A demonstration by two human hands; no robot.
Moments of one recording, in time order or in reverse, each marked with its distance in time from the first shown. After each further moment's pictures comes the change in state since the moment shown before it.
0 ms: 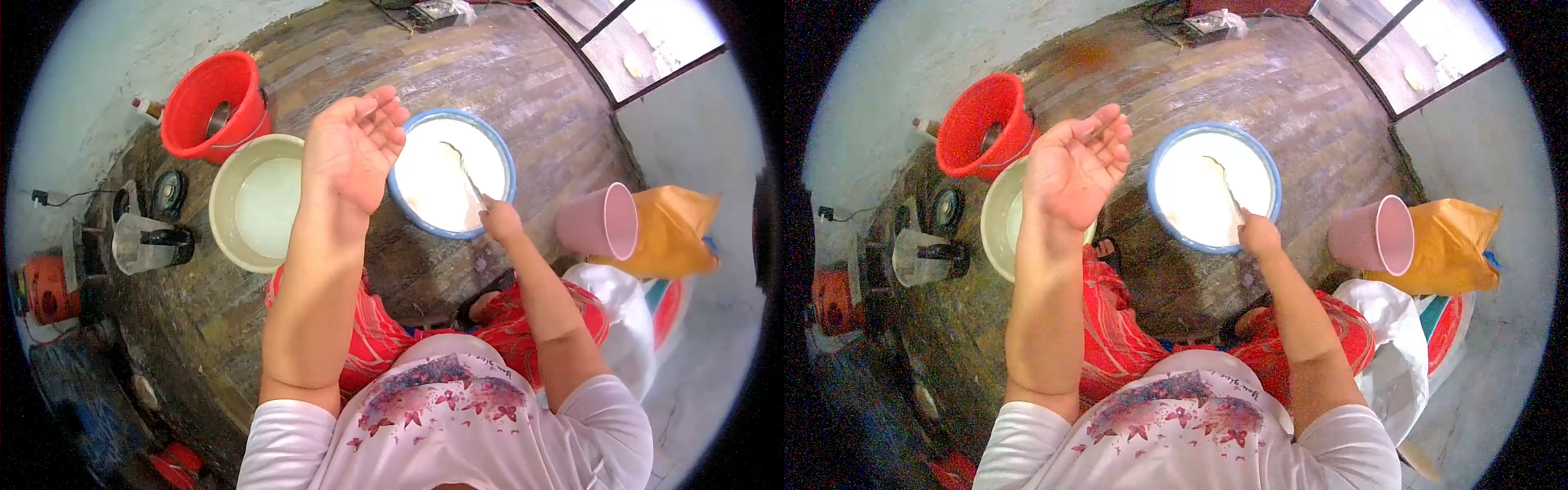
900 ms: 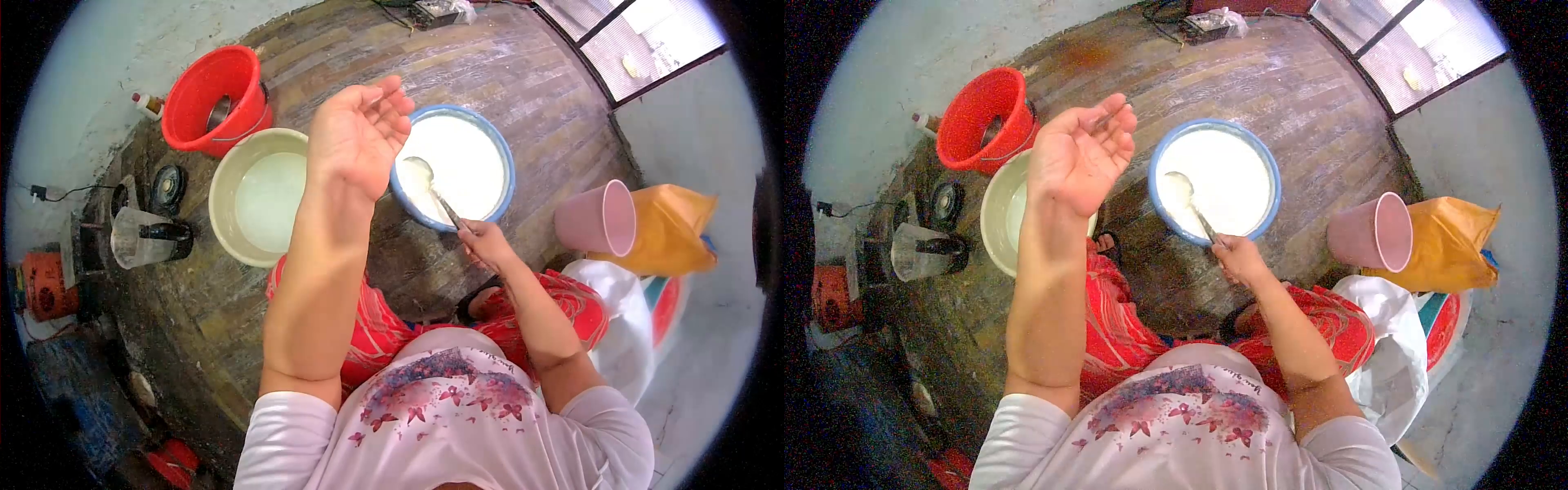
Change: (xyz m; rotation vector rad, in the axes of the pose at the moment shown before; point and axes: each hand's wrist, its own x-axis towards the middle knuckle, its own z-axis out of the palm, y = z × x) left_hand -0.003 0.001 0.003 -0.001 0.009 0.008; right_hand -0.068 -0.049 -0.021 0.964 -0.462 0.264
